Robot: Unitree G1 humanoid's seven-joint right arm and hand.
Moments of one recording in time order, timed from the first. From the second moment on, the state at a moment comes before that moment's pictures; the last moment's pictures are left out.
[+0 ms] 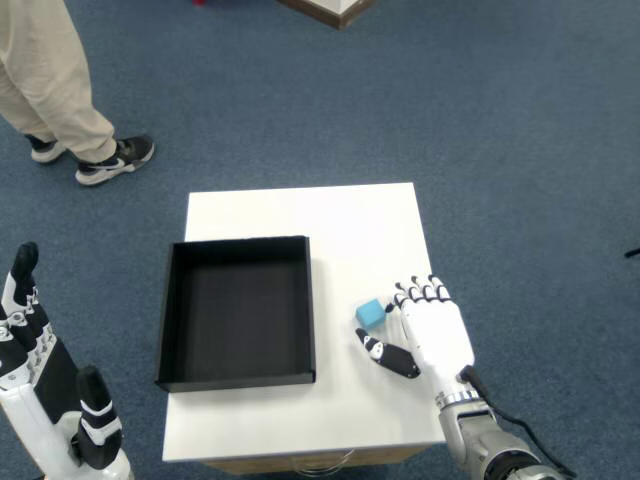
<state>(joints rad) -0.45 -0.14 0.38 1.39 -1.05 -0.24 -0.92</state>
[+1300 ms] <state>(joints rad) -0.44 -0.14 0.51 1.29 -1.01 -0.23 -0.92</state>
